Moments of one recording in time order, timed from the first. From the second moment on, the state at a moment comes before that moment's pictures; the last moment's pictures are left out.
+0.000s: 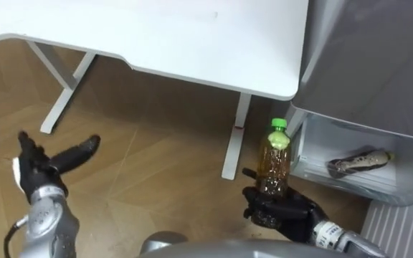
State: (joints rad) left arm 0.31 0.26 0.09 0.45 -0.51 -0.05 0.31; right arm 0.31 -0.30 0.13 0.56 0.64 0.18 0.69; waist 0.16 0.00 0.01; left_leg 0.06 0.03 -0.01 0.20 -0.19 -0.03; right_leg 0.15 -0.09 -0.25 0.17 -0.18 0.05
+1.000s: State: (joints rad) left arm 0.32 0.23 -0.08 0.93 -0.30 0.02 0.15; right arm 0.25 -0.28 0.09 0.83 1.31 0.12 0.31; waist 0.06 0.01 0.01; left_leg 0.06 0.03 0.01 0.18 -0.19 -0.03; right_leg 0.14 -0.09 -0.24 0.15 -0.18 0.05
